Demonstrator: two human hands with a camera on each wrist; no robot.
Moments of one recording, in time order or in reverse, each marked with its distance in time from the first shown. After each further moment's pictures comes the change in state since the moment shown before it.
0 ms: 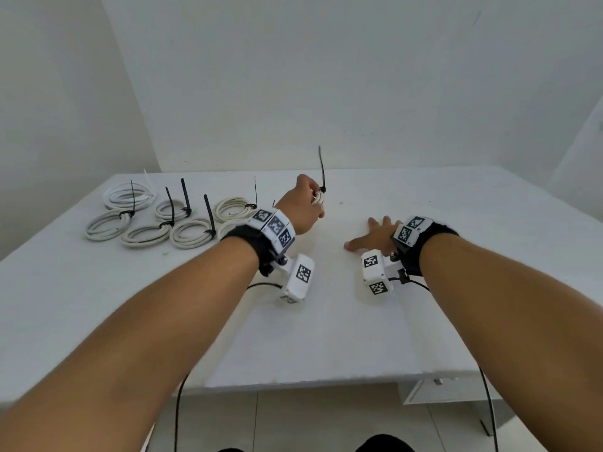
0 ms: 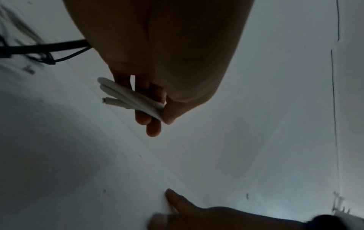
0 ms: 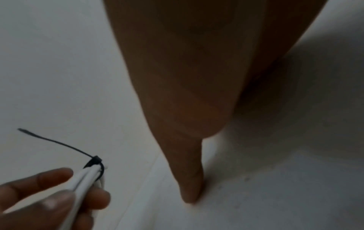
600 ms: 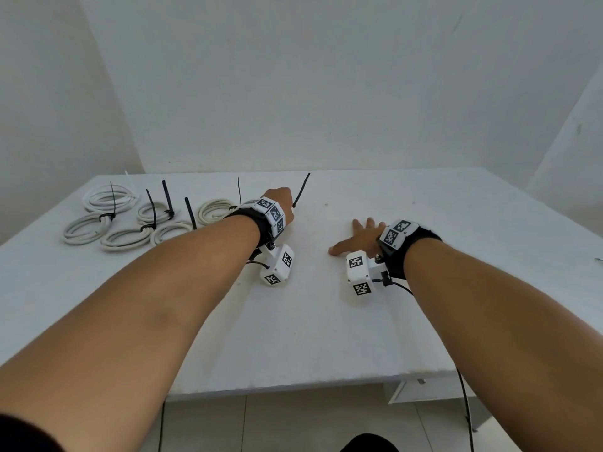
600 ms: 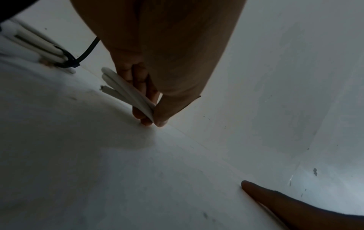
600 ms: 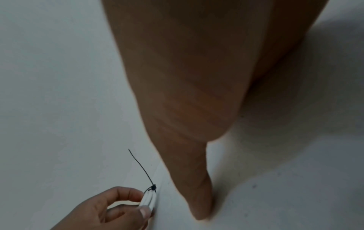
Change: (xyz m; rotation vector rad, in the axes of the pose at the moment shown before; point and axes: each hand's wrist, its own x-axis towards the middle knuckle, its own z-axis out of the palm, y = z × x) left_hand 0.054 -0.029 0.006 0.528 -0.048 -0.091; right_hand -0.010 0.008 0.000 0.118 -0.058 -0.084
